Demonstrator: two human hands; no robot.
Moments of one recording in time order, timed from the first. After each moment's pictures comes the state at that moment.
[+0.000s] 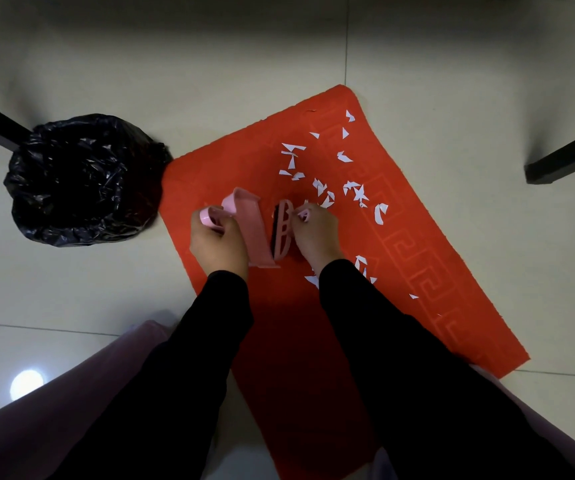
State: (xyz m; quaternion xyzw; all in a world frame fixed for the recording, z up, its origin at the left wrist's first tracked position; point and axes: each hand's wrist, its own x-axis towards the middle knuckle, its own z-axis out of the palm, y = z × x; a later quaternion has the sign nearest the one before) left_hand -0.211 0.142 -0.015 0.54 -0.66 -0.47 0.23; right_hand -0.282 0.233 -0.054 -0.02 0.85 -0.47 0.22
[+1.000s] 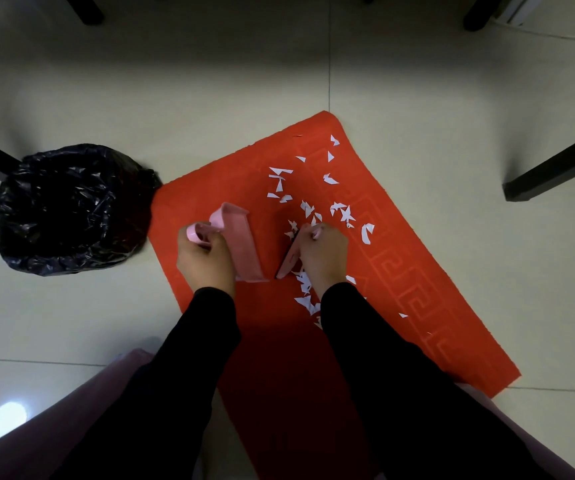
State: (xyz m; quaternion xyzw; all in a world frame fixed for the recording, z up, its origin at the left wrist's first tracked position) left_hand -0.222 0.138 -0.014 0.53 -0.66 -0.47 0.23; right_hand -0.292 0.254 -0.056 0.04 0.86 -0.48 0.16
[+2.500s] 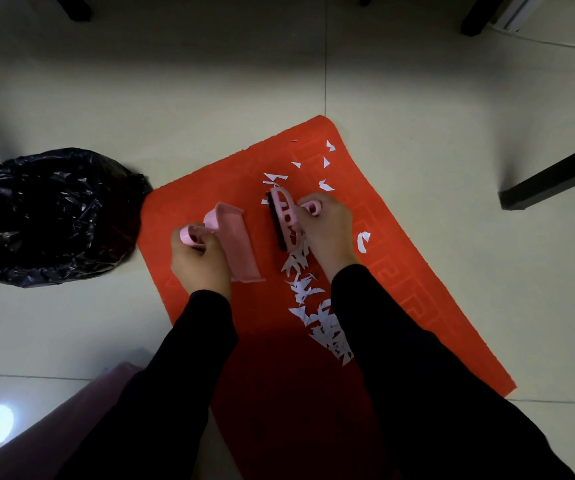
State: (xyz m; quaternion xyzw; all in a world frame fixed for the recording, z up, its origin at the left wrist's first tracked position) left_hand -0.242 0.132 -0.024 0.53 -0.65 -0.48 0.25; right_hand -0.340 0.249 -0.032 -0.03 0.86 -0.49 0.13
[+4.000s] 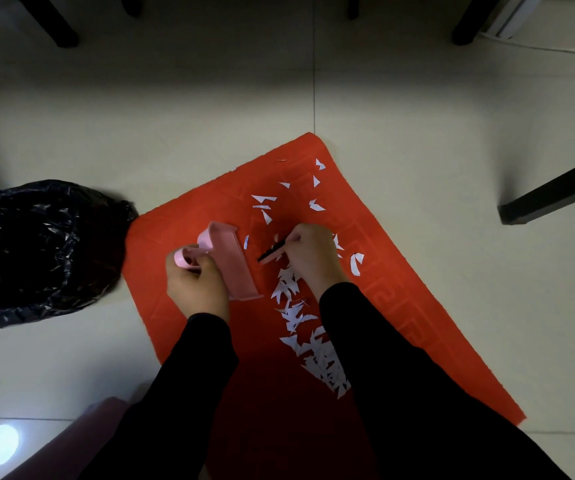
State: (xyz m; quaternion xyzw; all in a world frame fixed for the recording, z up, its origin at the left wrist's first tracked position) left_hand -0.273 0.147 -0.027 0.55 -0.64 -0.47 0.26; right_hand -0.367 0.251 -0.042 -0.05 0.88 -0.40 0.24
